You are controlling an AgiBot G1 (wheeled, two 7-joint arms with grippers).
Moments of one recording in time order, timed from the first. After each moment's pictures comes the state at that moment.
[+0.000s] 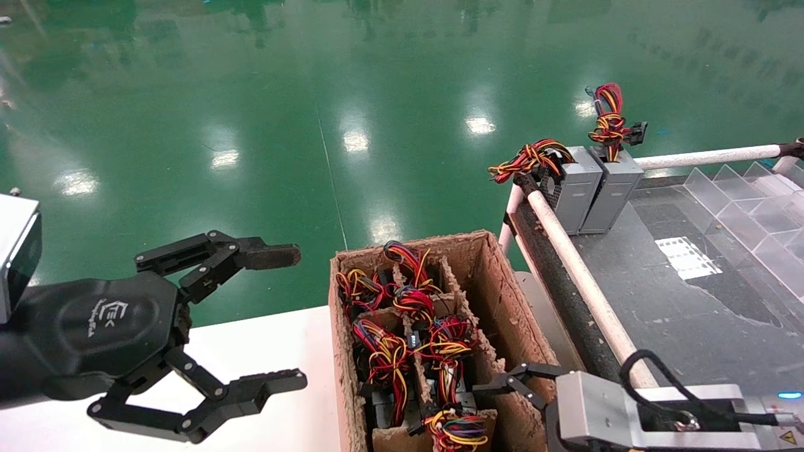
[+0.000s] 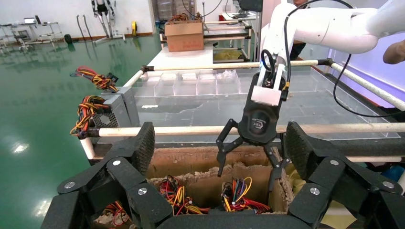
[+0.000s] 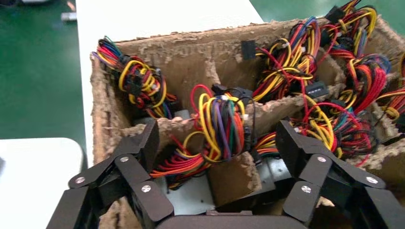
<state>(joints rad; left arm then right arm) -1.10 0.56 0.39 -1.25 0.64 1.44 -0.12 1.09 -0.67 -0.47 1.33 -1.18 -1.41 0.11</state>
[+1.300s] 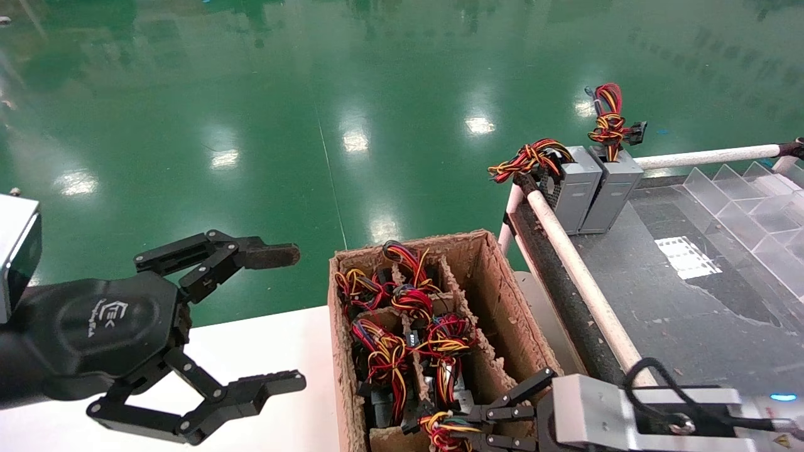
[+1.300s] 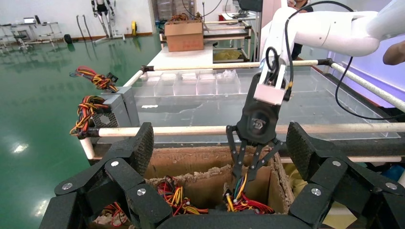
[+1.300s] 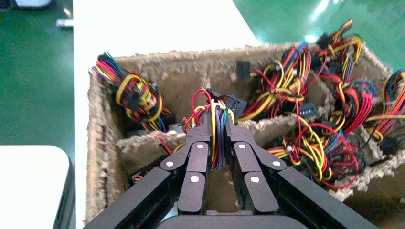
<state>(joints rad) -1.10 0.56 0.39 -1.25 0.64 1.44 -0.12 1.06 -0.67 -0.44 1.35 -1.14 -1.38 0.03</state>
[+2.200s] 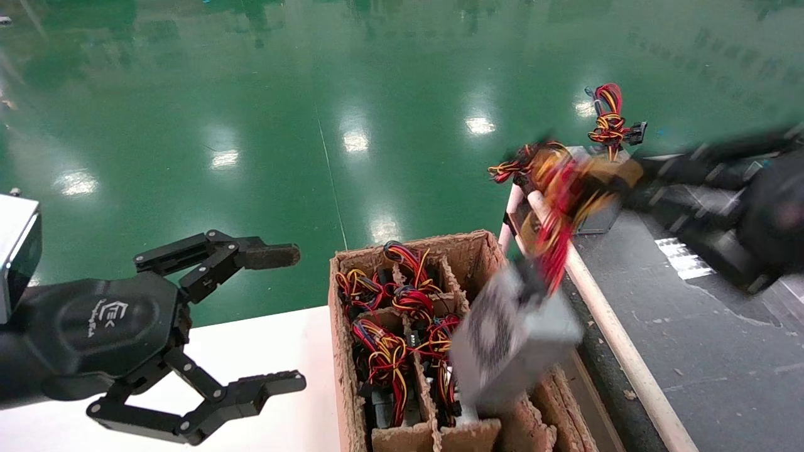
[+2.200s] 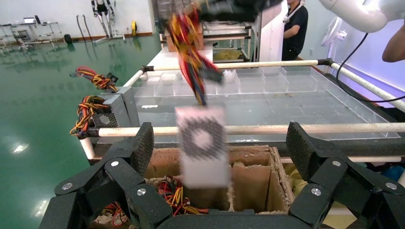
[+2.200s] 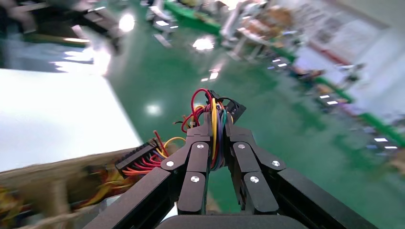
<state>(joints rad) -1.10 0.56 0.39 -1.25 0.64 1.44 -0.12 1.09 -0.44 -0.13 1.31 -0.80 -1.31 -0.02</state>
